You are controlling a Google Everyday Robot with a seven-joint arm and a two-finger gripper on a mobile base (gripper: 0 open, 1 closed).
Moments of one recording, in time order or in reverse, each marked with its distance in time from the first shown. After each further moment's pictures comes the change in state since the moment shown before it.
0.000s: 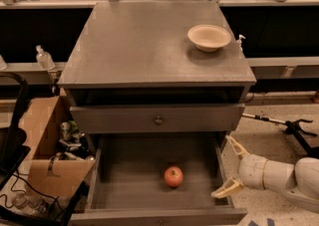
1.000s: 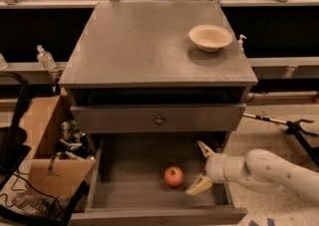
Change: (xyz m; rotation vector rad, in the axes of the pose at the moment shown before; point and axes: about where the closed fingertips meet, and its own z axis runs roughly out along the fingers) arm 0.043 0.019 0.117 -0.113 0.096 0.029
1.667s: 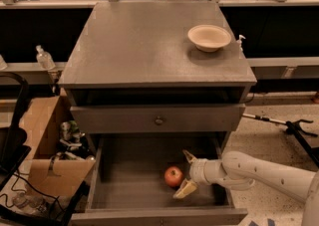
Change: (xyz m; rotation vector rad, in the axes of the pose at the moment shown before) arm 0.044 0.020 0.095 -0.106 0.045 0.050
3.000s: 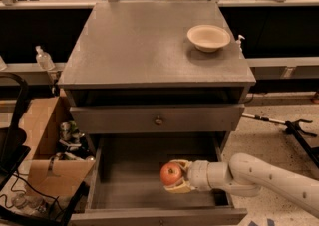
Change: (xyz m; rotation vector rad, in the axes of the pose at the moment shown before) arm -0.086 0.050 -0.041 -0.084 -0.208 0.006
